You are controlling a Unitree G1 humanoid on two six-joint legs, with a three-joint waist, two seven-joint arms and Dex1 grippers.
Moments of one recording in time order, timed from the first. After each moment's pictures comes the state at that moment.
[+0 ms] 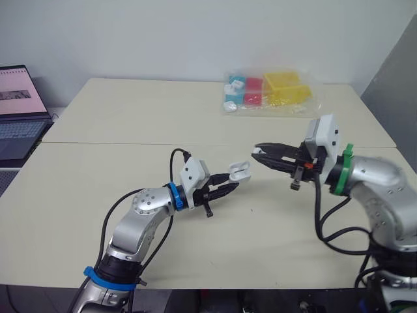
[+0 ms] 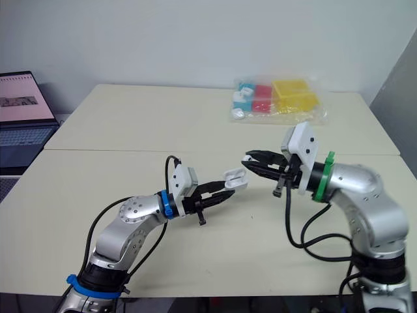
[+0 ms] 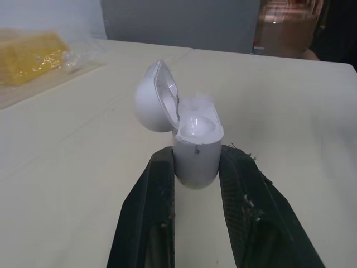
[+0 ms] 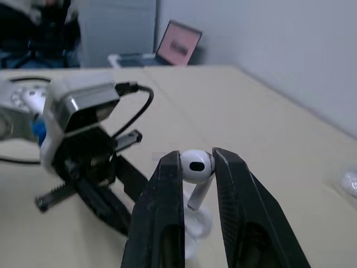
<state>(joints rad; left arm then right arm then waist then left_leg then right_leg) -0.33 0.39 -0.16 -0.21 -0.34 0.33 -0.85 -0.43 -0.45 -0.09 -0.60 0.42 0.73 0.81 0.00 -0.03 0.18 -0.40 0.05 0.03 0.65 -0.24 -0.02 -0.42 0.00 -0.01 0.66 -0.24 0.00</state>
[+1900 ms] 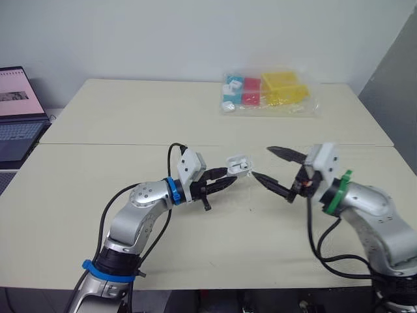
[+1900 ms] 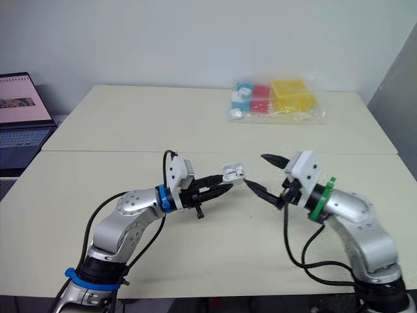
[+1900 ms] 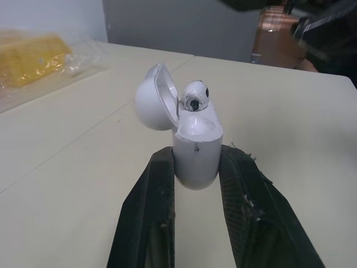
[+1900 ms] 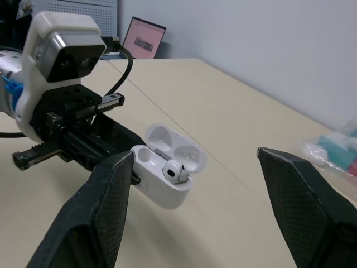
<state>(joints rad) -0.35 0.40 -0.14 -0.19 -0.39 0.36 -0.86 -0.21 -0.63 -0.13 -0.61 0.53 0.55 0.72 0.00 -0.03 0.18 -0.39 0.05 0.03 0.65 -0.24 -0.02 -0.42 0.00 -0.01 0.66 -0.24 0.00</state>
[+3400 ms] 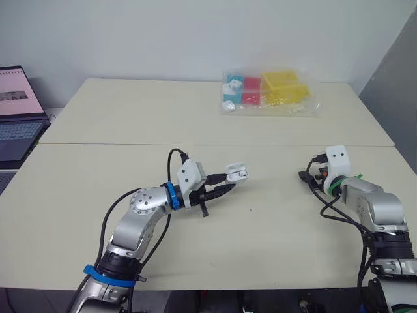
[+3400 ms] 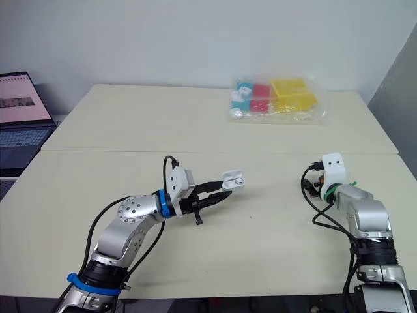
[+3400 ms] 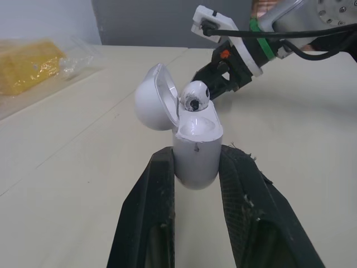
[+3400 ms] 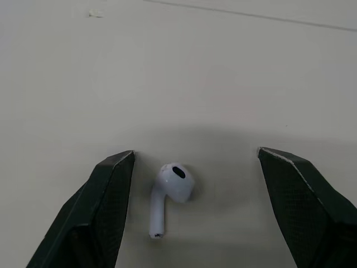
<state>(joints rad) -0.32 0.40 -0.16 -0.12 -0.31 0.19 -0.91 -0.44 -0.54 -0.12 0.09 0.25 0.85 0.32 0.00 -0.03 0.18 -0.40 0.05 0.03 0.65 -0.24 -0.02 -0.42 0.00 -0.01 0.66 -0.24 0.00</state>
